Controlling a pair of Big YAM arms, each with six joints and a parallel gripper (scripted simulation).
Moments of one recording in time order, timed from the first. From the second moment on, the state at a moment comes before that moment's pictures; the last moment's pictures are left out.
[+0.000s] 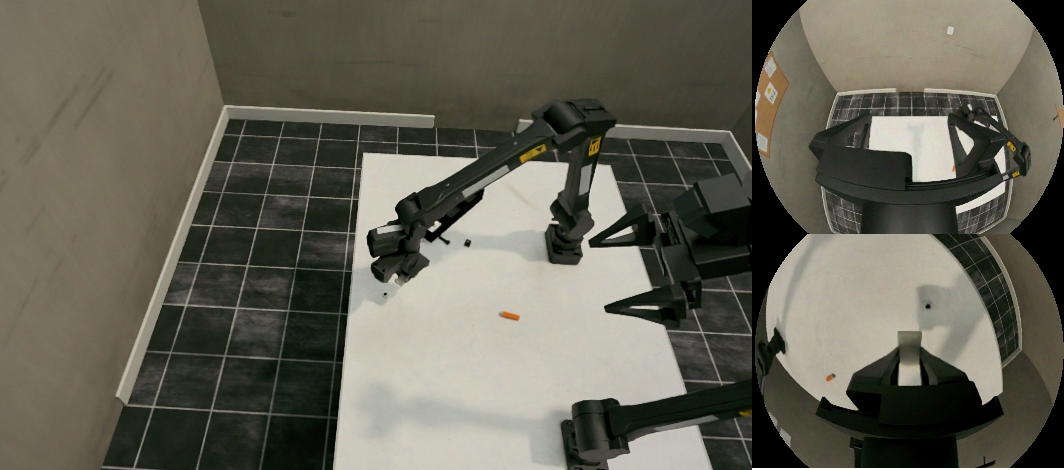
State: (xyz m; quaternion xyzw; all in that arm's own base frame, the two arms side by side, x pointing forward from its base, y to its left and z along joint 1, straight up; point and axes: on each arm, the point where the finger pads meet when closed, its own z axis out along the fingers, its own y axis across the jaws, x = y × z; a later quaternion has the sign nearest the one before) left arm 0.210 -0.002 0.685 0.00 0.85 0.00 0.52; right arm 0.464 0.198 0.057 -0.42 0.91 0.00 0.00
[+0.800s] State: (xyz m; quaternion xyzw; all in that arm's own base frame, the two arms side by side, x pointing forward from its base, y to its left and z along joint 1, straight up) left arm 0.210 -0.002 0.685 0.00 0.85 0.00 0.52; right arm 0.427 0.072 0.058 -0.41 0.91 0.00 0.00
